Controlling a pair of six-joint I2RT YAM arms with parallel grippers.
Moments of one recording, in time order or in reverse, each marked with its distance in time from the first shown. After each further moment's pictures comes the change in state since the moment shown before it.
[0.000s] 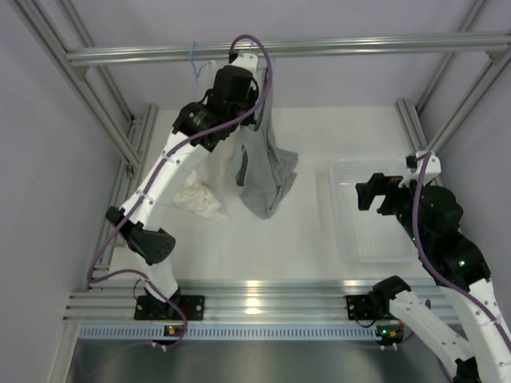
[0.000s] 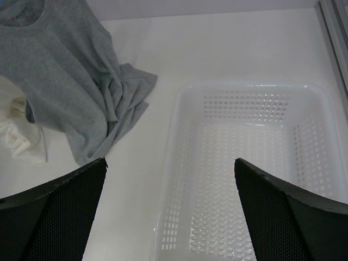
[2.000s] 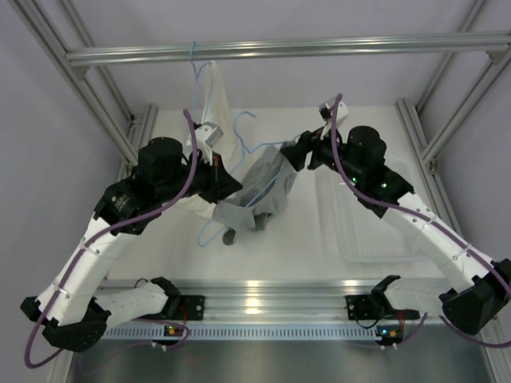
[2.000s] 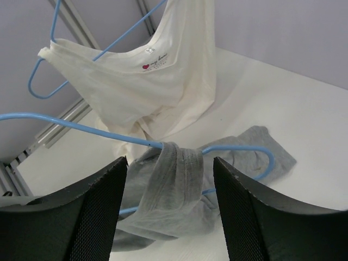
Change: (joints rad) left arm -0.005 -0.749 -0.766 0.072 0.669 -0.133; right arm 0.200 0.600 0.175 0.574 -0.379 -0.025
